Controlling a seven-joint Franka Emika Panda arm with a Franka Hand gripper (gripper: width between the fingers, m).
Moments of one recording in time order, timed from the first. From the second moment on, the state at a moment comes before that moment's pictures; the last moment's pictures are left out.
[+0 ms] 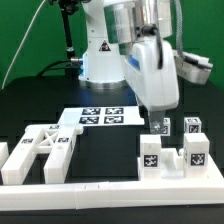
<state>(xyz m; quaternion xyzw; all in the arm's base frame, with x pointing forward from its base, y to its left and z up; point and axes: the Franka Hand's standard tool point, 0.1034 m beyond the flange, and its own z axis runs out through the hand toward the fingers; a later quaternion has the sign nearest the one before) 0.636 0.051 0.114 -0.75 0.65 -0.01 0.07</state>
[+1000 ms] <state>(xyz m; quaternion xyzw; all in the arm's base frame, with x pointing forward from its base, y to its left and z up) 0.609 0.049 0.100 -0.99 0.12 -0.11 0.02</state>
